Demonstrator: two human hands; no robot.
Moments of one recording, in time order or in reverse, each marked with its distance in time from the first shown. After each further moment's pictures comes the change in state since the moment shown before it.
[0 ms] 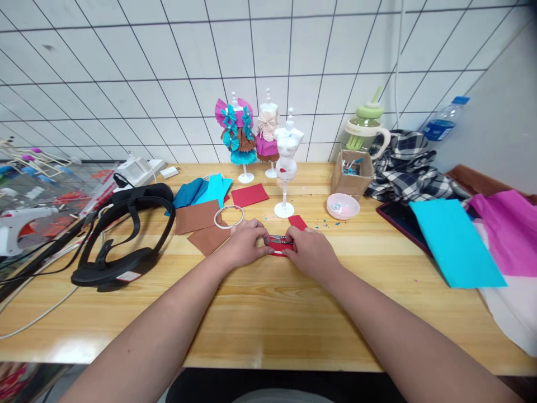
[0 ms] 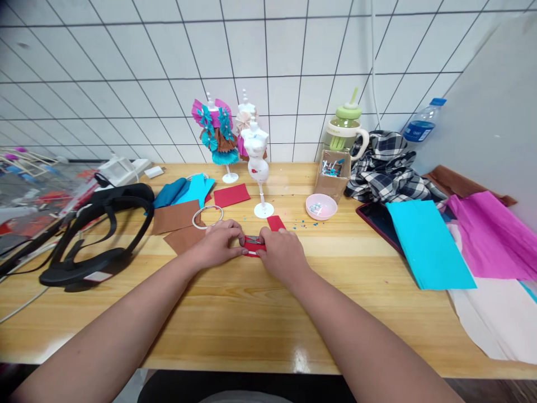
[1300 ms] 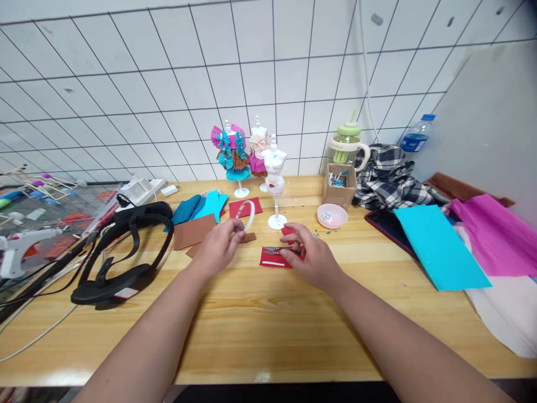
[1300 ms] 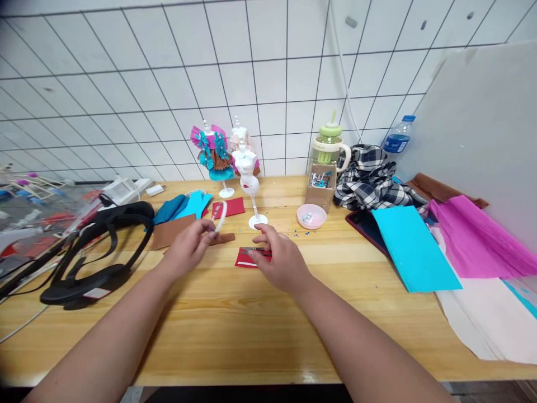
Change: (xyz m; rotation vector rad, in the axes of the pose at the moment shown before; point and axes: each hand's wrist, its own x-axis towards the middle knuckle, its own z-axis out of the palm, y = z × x) left_hand -0.016 -0.001 -0.046 0.041 0.331 0.070; right_hand -0.017 0.009 -0.018 0.591 0.296 -0.113
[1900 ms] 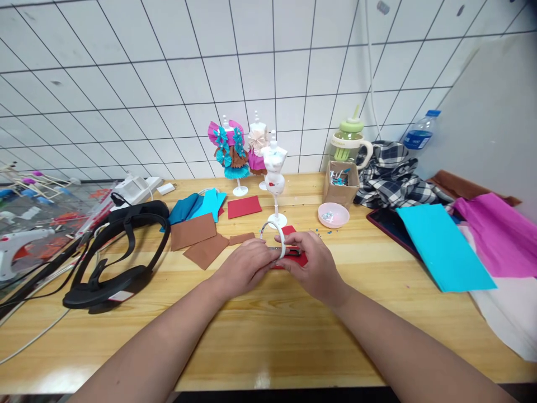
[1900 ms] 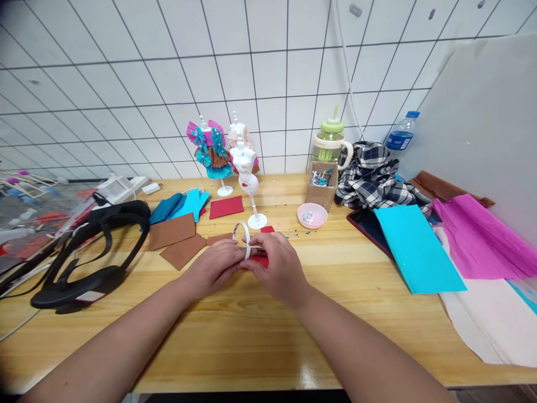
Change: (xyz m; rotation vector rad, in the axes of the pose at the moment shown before) left_hand -0.009 0.036 0.030 -0.075 -0.188 0.504; right_hand -0.006 -0.012 0.007 0.006 0.146 -0.086
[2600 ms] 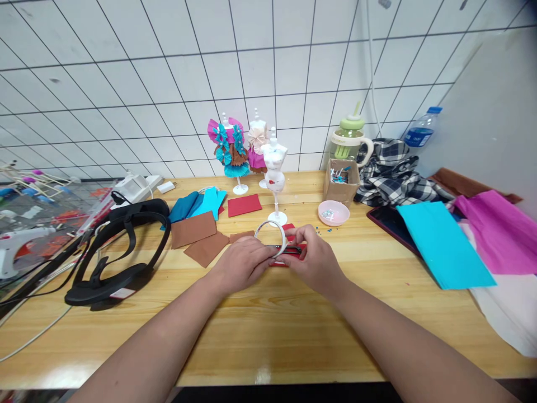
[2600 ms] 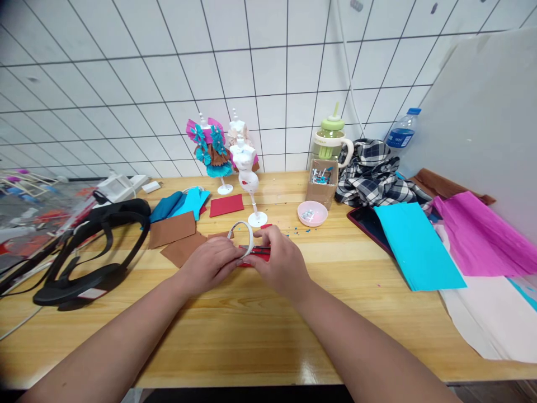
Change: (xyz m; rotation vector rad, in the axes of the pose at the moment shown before) left_hand 0.000 0.002 -0.006 0.131 -0.057 -0.070; right_hand 0.001 0.006 -0.001 -0.068 -0.028 0.157
